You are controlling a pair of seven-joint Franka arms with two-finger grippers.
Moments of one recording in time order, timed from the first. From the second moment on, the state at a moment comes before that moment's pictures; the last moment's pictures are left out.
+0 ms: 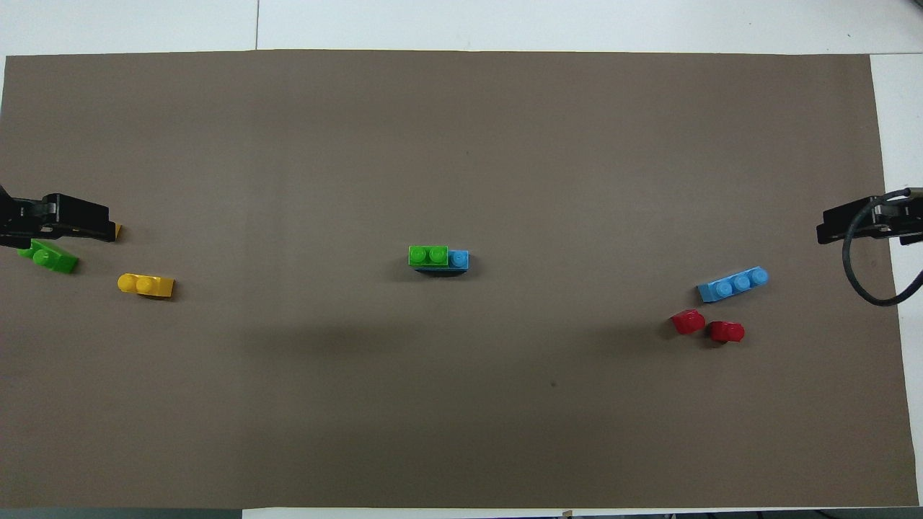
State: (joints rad) left arm 0.07 -0.05 -0.12 -1.64 0.00 1.59 -0.05; right arm -0.16 -0.03 0.09 -1.68 -0.01 1.59 -0.03
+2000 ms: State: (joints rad) left arm -0.20 -0.13 -0.14 -1.93 -0.02 1.83 -1.28; right arm 0.23 0.15 0.10 -1.97 0.57 2.21 1.61
